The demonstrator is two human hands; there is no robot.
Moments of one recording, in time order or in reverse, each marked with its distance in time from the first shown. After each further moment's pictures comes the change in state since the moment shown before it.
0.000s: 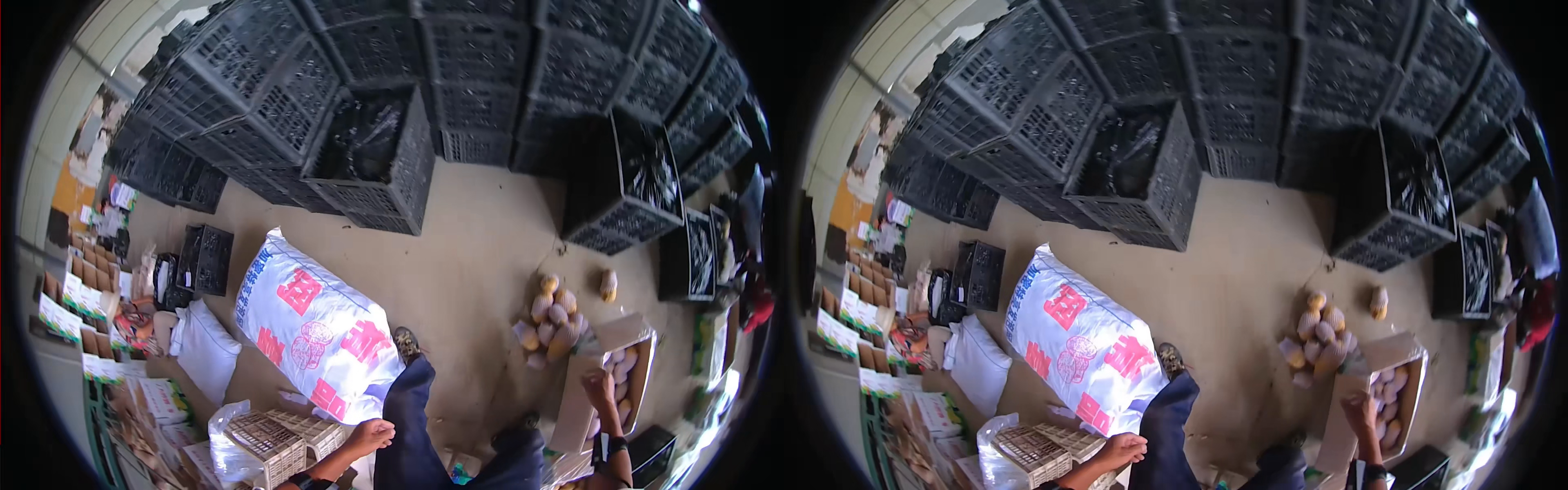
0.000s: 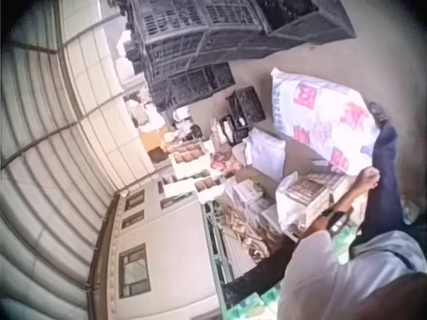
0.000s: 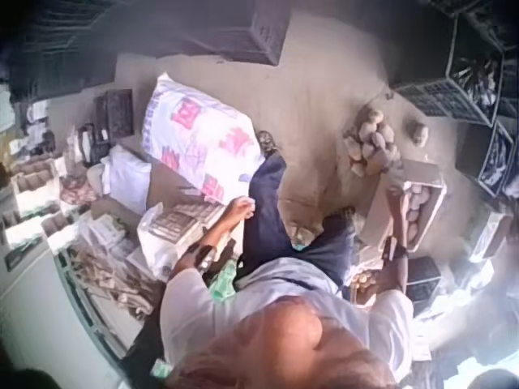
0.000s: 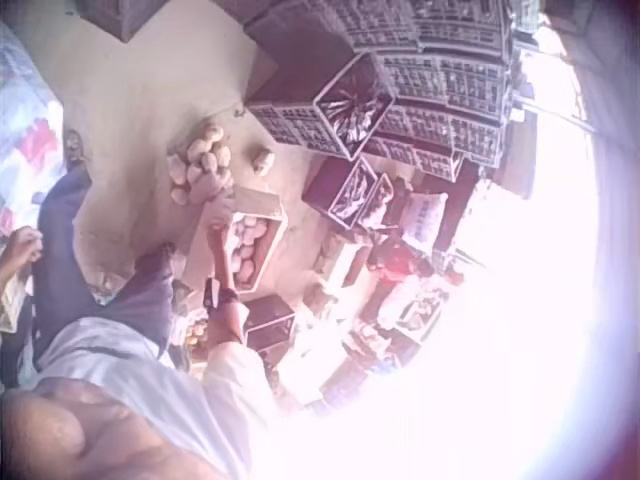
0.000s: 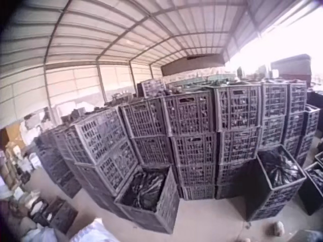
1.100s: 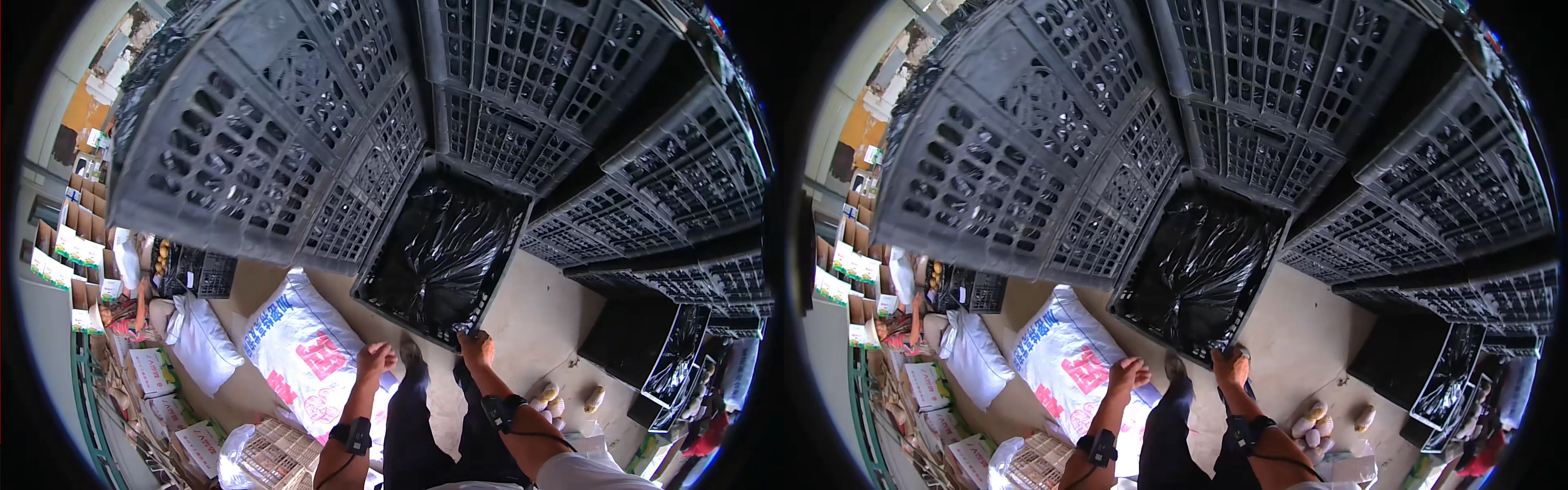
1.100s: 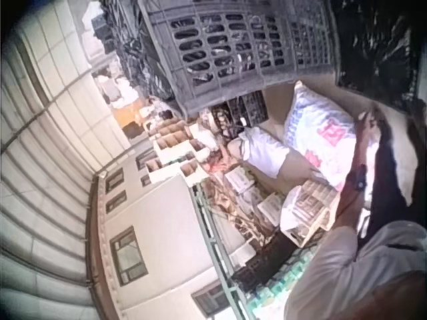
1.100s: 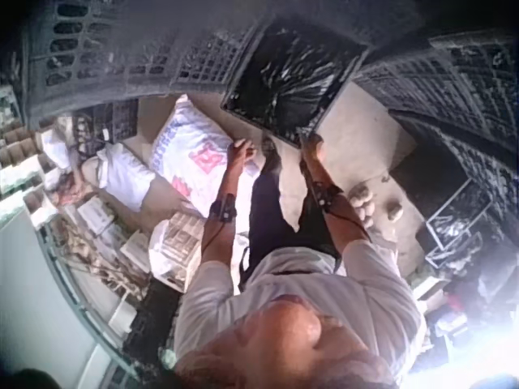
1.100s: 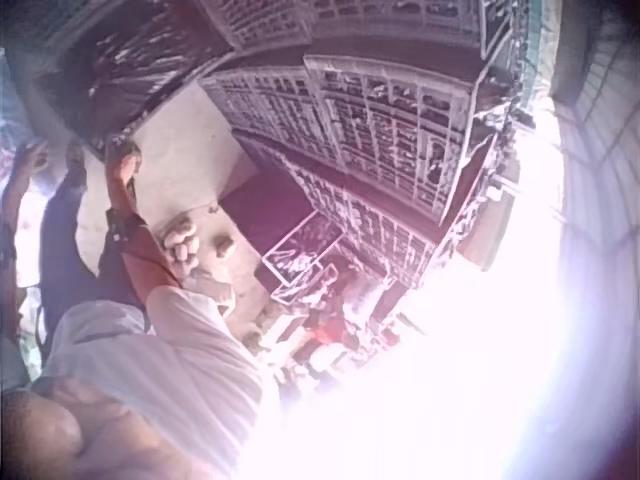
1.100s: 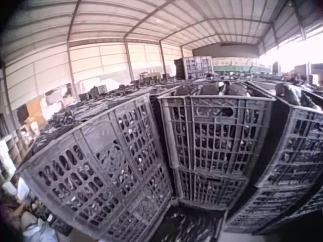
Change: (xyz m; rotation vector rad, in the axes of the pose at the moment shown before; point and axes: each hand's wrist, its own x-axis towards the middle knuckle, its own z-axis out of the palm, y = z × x) left_hand 0.268 0.421 -0.298 -0.756 0.582 0.087; right_hand 0.261 -0.687 0.260 0.103 -0.220 -0.082
